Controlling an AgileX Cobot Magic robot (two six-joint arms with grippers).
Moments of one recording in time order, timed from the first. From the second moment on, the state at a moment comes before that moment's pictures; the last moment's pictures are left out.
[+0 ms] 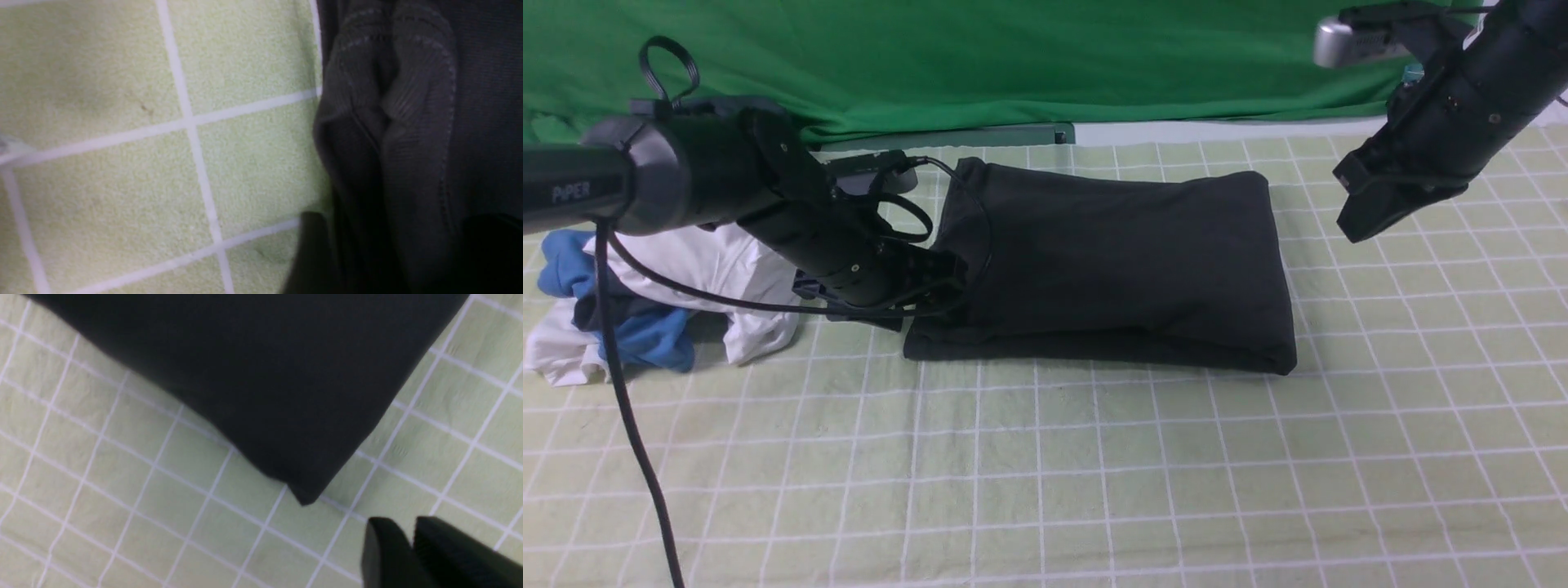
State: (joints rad) right arm 0.18 1.85 -1.63 0.36 1.14 -0.40; left arm -0.14 2.01 -1.31 -0.51 0.66 0.32
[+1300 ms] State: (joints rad) right arm 0.28 2.05 -1.53 0.51 1.07 -0.41; left arm -0.14 1.86 -1.29 -0.37 0.89 0.21
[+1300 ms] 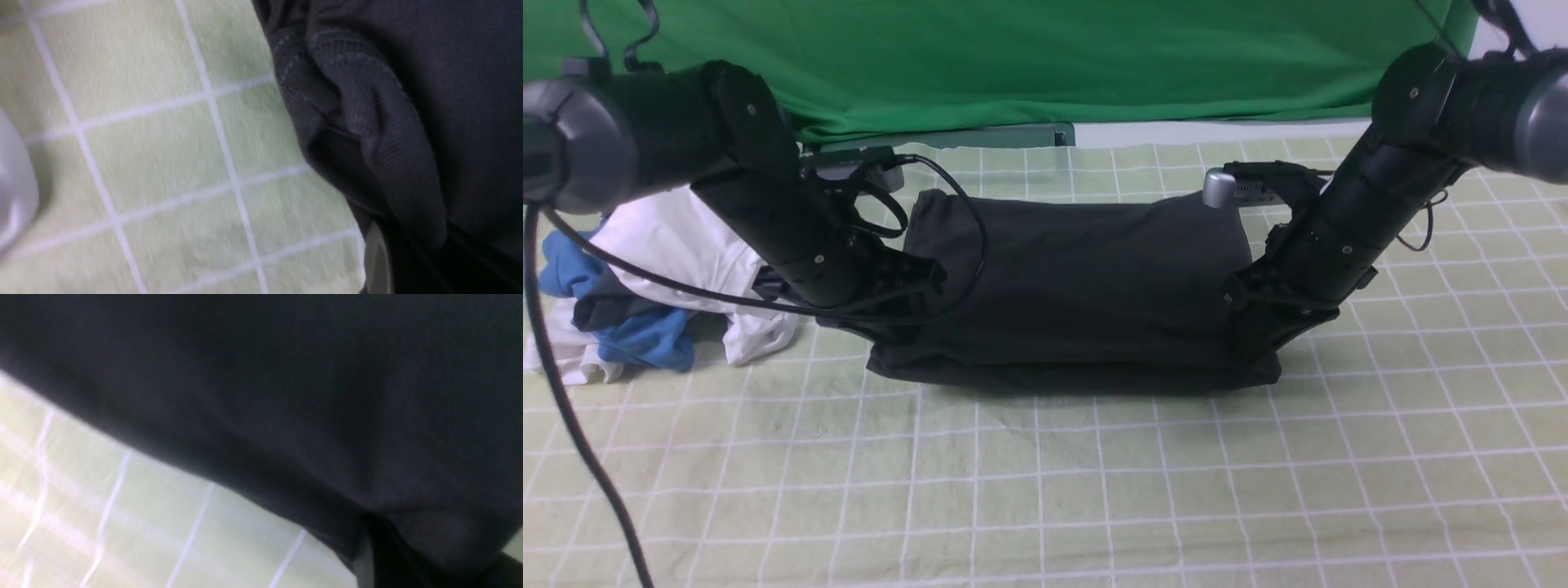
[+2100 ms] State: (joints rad) right arm 0.54 1.56 -0.89 0.34 0.83 -0.22; left arm -0.26 1.35 -0.62 -0.42 0.73 0.00
